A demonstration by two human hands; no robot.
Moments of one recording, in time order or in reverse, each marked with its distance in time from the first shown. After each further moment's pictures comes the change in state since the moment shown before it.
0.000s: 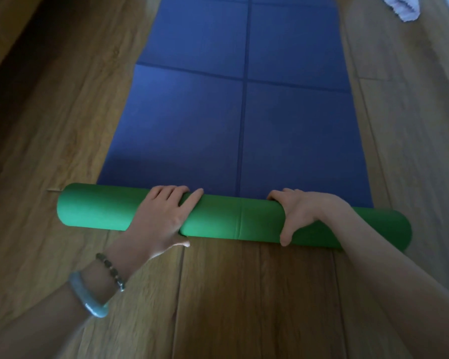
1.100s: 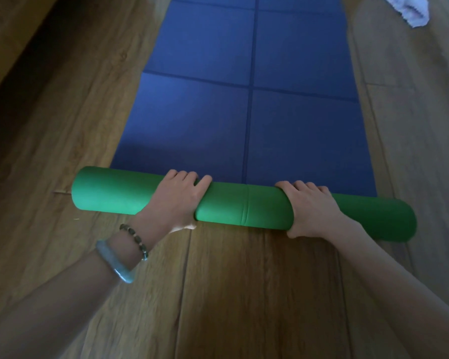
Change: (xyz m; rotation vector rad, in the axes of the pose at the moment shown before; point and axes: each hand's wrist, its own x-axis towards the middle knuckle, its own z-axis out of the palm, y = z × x) left_hand 0.047 -0.006 -0.019 0.070 -0.157 -0.069; right_hand 0.007 0.010 0.020 -0.245 0.546 0.007
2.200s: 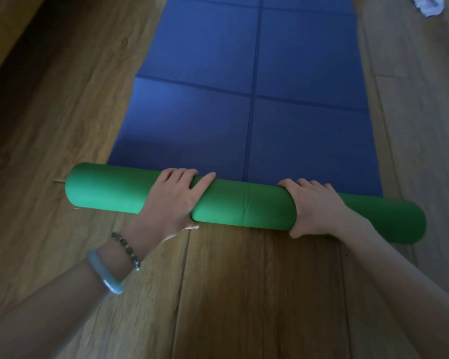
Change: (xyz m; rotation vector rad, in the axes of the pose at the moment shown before) left_hand -0.024 0.002 0.016 -0.046 0.138 0.006; right_hand -0.005 0.000 -0.004 0.029 -0.083 -0.040
